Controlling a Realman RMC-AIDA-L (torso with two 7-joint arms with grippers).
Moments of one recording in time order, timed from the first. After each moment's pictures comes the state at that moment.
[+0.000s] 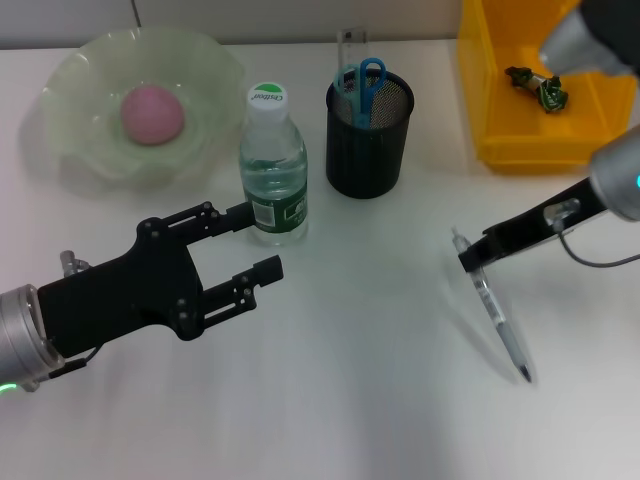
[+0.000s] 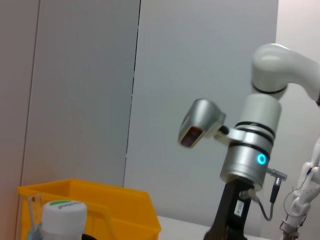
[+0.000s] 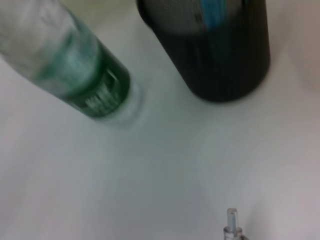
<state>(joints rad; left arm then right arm) -0.29 -2.07 1.07 0.49 1.42 1.66 -0.92 0.57 2.08 -1.23 -1.22 -2.45 -1.54 2.70</state>
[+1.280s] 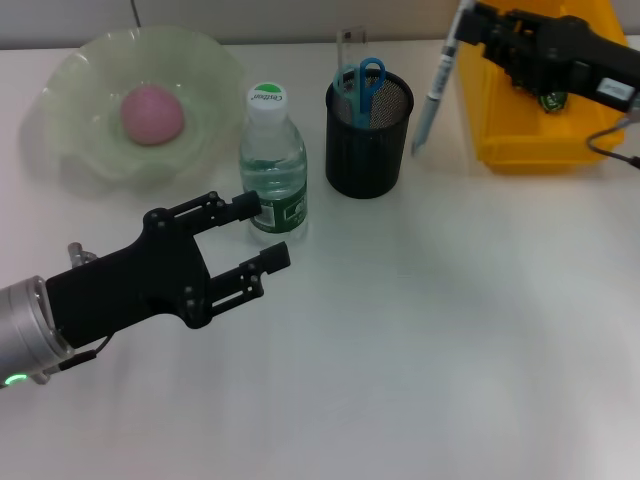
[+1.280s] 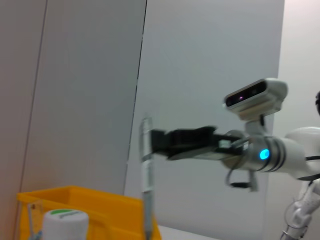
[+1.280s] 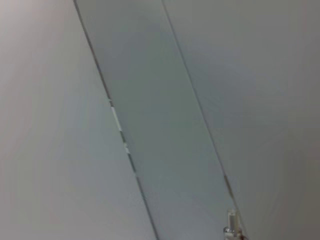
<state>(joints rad) -0.31 -2.07 1.07 0.45 1.39 1.65 -0.92 0.45 2.08 -0.95 -0.80 -1.42 -1.39 1.54</state>
